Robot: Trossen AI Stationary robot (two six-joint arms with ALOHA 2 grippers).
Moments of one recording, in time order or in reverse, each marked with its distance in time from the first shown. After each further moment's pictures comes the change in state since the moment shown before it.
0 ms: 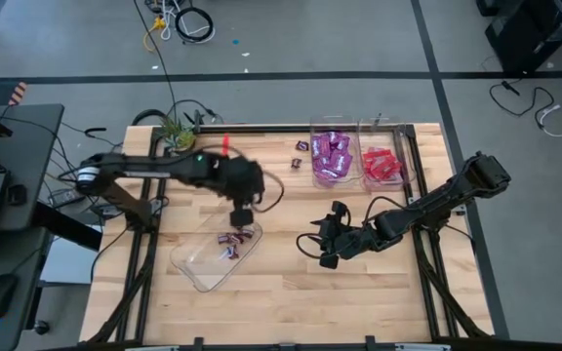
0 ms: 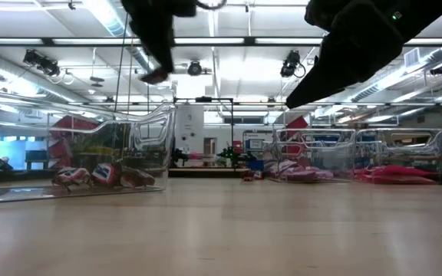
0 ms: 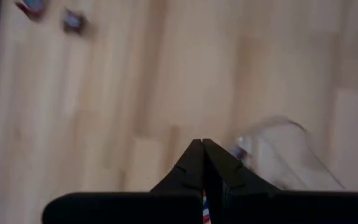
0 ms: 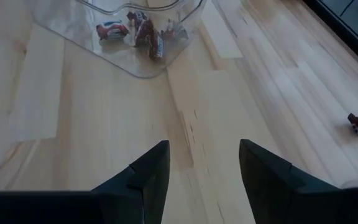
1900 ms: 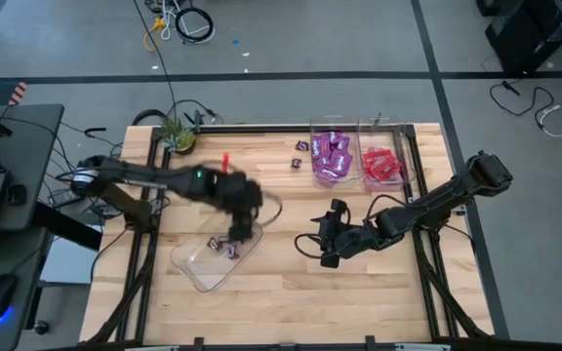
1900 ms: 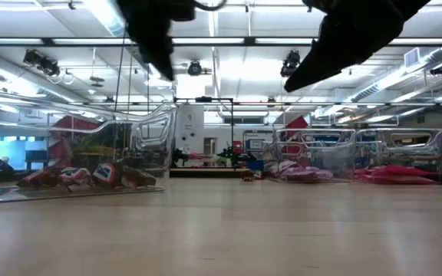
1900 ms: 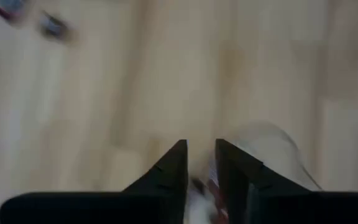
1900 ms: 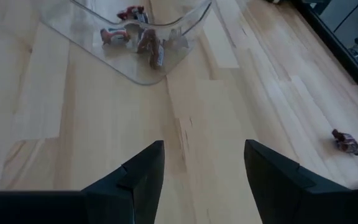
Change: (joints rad) left arm -0.073 -0.029 -0.118 0.123 -0.004 -0.085; right arm -0.003 -0.027 0.079 -0.121 -0.005 -0.058
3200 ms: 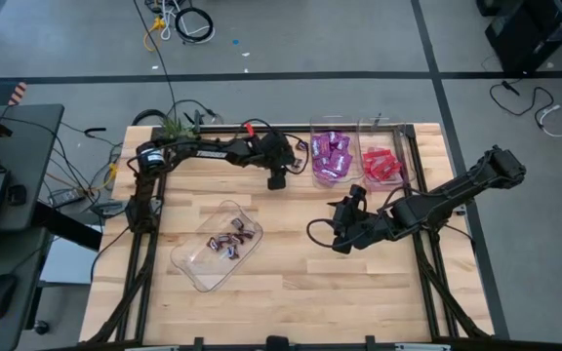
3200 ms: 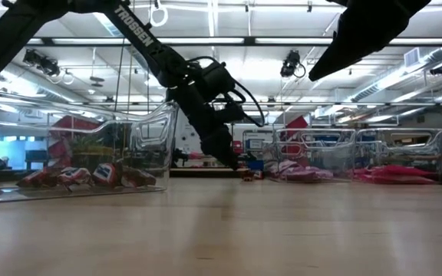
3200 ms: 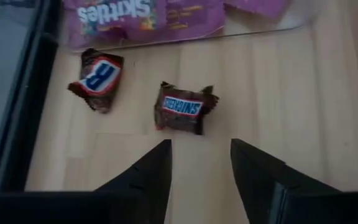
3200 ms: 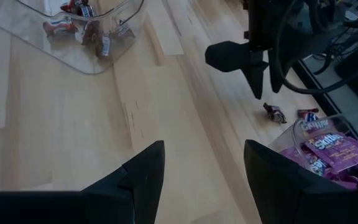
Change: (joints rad) left arm 0.470 0.526 0.005 0.747 0.117 0.604; right arm -0.007 -0.171 0.000 -0.272 0.108 0.088
